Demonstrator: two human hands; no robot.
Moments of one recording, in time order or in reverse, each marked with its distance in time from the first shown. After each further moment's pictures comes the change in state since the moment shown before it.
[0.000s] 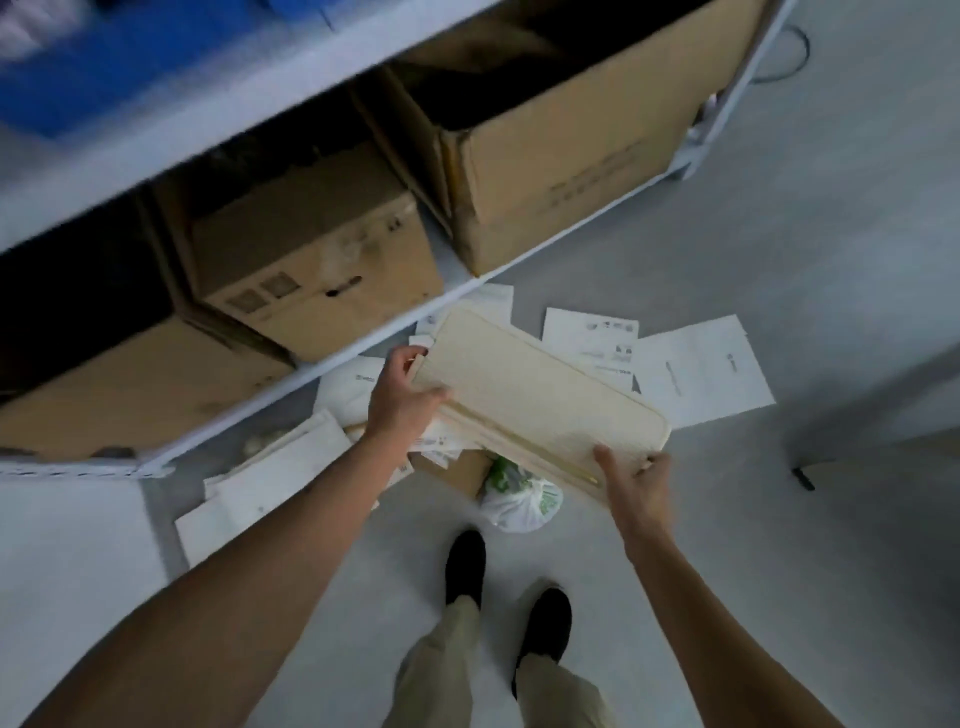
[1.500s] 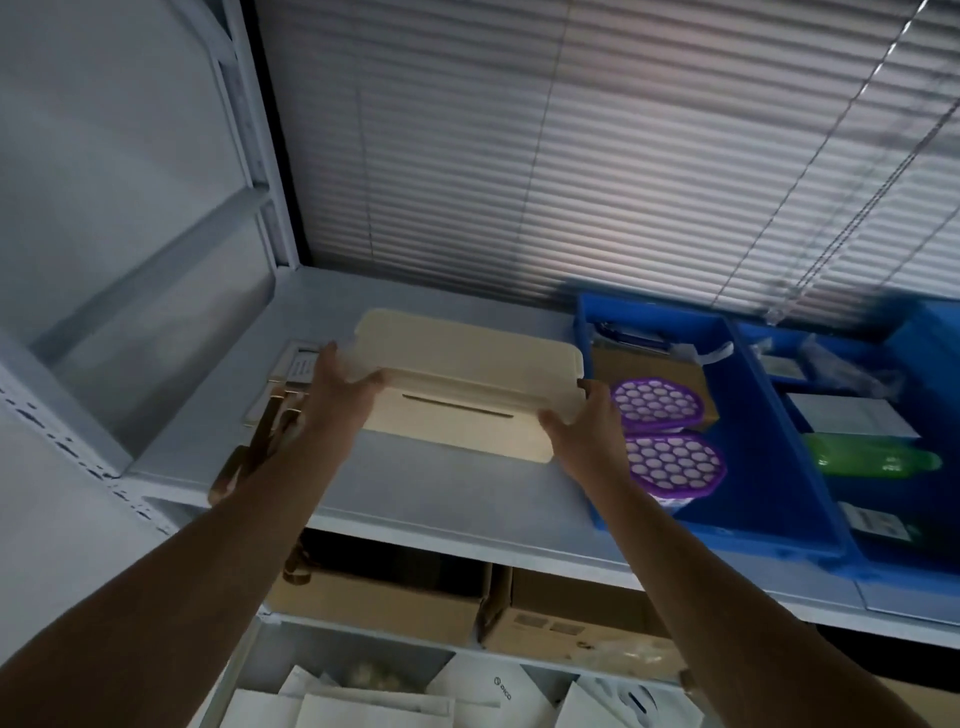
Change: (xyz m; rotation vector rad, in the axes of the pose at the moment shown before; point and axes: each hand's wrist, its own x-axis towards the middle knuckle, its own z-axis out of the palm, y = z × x) left_hand 0.198 0.007 -0.677 -0.537 0.822 0.052; right_hand -0.257 -0.543 0.566 -0.466 -0.404 -1.039
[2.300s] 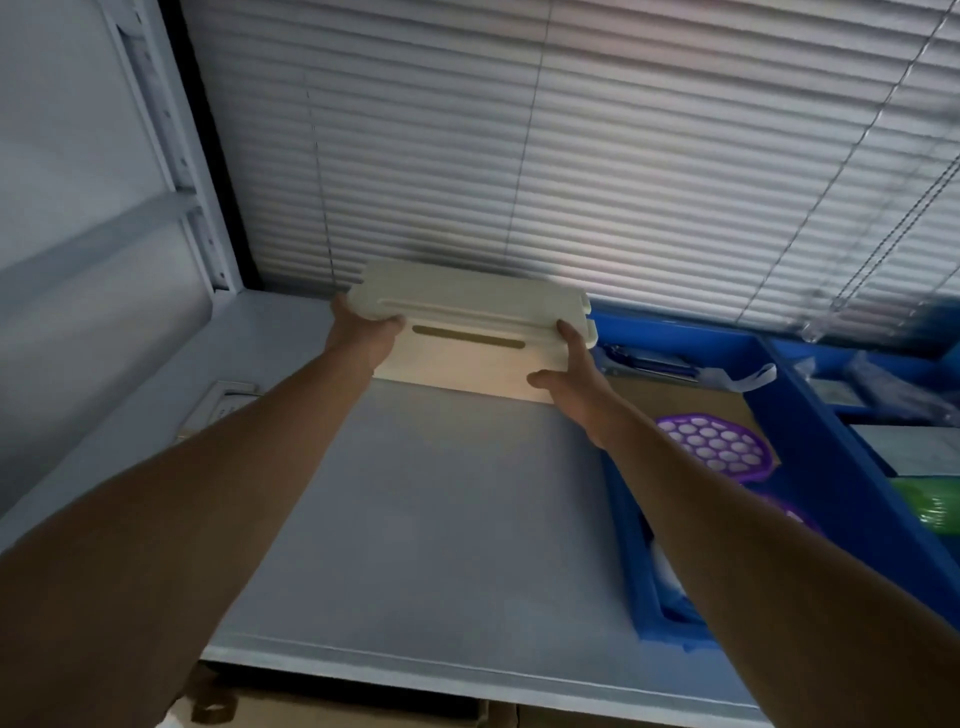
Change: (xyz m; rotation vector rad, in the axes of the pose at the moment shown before) left_hand 0.152 0.025 0.109 0.067 -0.049 -0.022; right_hand 0.169 0.001 0.052 0.177 -0.193 -0.027
